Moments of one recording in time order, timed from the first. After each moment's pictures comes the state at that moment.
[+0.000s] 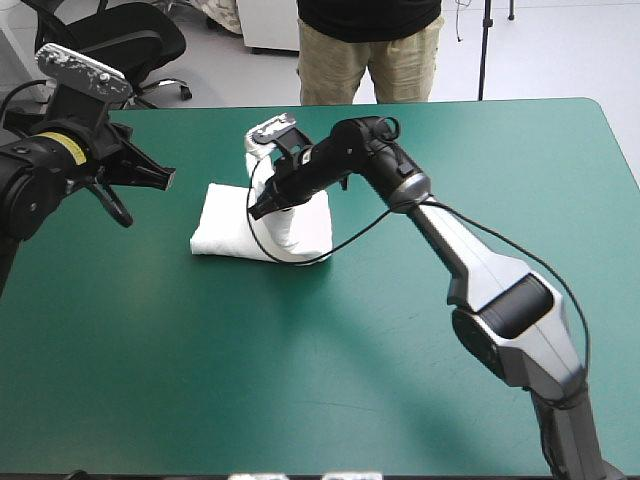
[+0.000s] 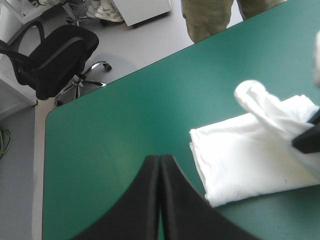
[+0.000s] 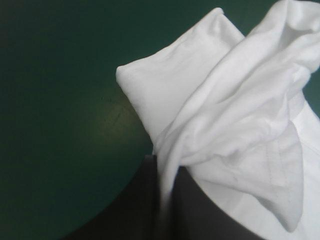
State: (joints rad) left arm -0.40 1.26 -1.71 0.31 1.10 0.11; right arm 0.63 2.16 -2.26 0.45 1.08 -0.33
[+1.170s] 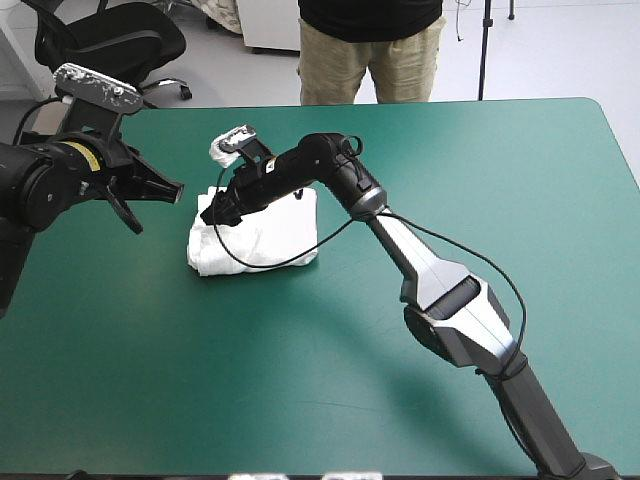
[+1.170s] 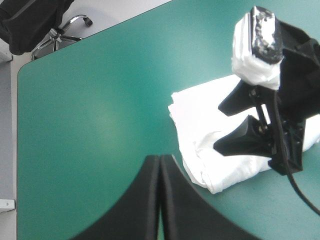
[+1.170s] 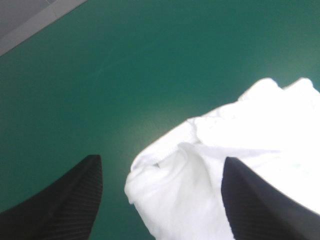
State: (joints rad) left arm -0.40 1.29 -1.71 0.28 1.23 0.07; right arm 0.67 2.50 -2.71 0.64 1.12 -0.36
